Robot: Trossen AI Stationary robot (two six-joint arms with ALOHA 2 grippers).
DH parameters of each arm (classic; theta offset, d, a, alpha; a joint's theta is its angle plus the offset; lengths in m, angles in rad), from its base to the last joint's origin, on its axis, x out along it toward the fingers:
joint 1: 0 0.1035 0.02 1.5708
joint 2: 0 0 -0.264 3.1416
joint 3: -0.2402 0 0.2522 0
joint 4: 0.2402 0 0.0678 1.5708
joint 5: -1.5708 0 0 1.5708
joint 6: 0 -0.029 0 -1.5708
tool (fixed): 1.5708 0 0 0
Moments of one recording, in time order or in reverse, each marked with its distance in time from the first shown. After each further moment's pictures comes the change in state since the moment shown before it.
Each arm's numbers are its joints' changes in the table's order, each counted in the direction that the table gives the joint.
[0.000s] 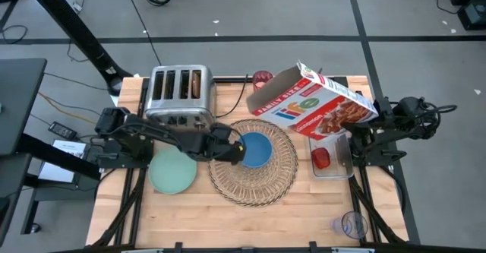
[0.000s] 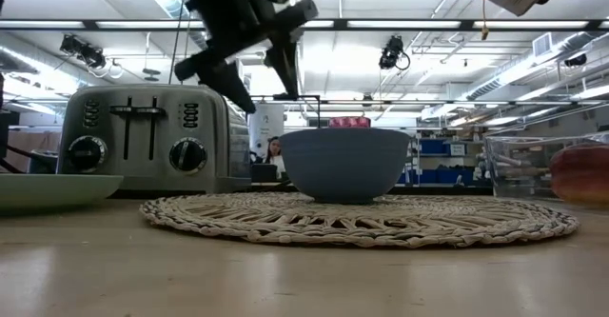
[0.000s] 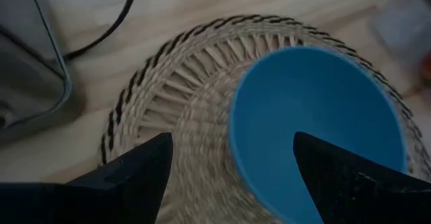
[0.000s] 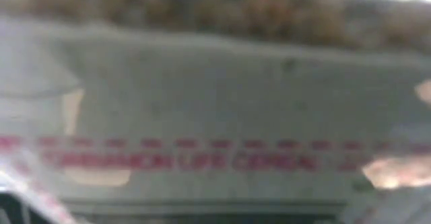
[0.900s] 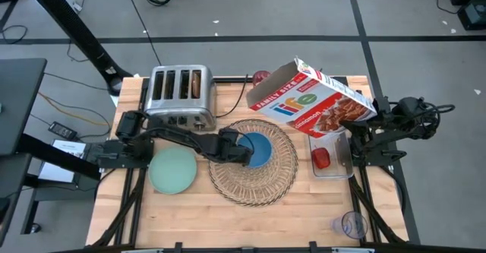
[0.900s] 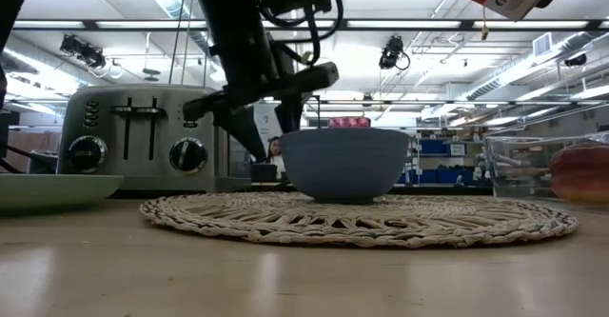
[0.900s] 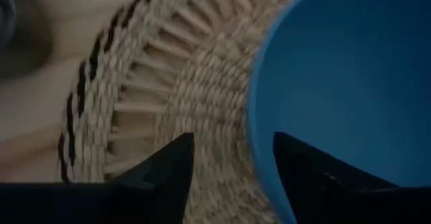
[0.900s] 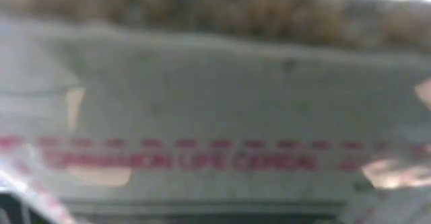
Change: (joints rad) left arm 0.038 -0.202 -0.074 0.023 -0.137 0.093; right arm 0.000 0.000 0.000 0.012 -0.042 -0.008
